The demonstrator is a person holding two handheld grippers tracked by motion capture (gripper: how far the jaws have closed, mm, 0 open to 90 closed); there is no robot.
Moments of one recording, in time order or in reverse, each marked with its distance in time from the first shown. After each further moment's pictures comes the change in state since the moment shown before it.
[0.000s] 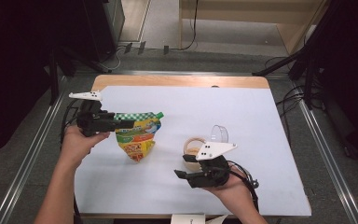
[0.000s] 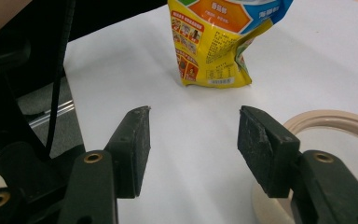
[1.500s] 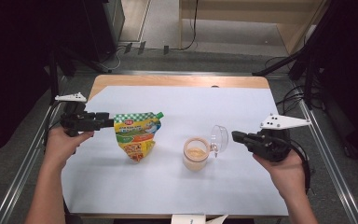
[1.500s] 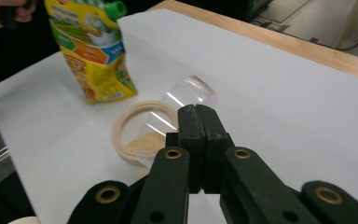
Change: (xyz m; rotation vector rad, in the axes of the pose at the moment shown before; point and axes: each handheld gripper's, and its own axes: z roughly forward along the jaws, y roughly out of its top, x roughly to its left) left arm 0.042 -0.027 -0.021 0.022 0.192 -0.072; right arm -0.075 0.002 -0.115 -0.079 -0.254 0.152
